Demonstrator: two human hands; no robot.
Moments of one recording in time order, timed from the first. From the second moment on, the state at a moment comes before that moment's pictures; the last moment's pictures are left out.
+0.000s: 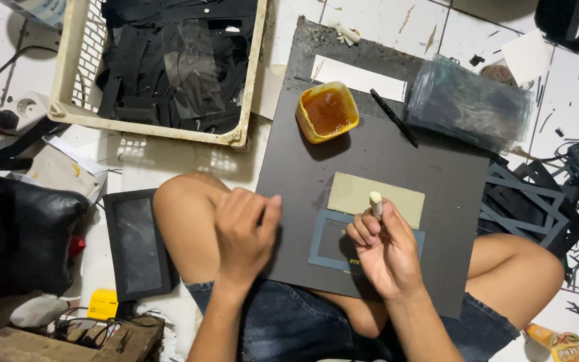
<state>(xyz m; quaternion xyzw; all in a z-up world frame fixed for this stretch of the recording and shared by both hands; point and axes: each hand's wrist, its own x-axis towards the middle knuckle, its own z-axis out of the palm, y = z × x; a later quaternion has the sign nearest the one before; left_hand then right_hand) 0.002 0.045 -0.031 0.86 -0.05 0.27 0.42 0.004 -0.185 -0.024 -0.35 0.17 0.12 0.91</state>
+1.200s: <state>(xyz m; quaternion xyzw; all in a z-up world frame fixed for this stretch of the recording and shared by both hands) 0.001 0.012 -0.036 0.88 -0.01 0.12 0.47 0.146 -0.164 0.027 -0.92 -0.08 -0.05 0.37</state>
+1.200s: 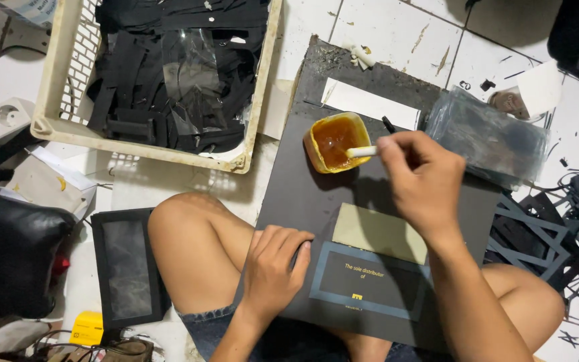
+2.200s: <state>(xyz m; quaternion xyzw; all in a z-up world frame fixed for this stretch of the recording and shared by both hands) 0.001 0.019 -0.068 0.90 -0.10 0.13 0.39 -0.045 -0.290 0.023 -0.70 0.09 -0.11 0.70</state>
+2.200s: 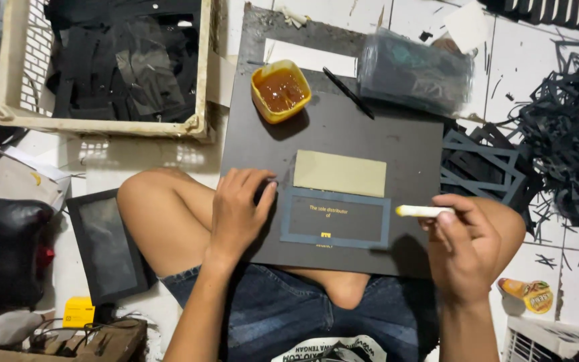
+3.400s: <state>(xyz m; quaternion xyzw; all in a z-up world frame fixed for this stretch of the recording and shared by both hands) 0.014 0.018 -0.068 0.91 -0.16 0.10 0.38 -0.033 -0.213 -0.041 -0.93 -0.08 -0.17 0.33</state>
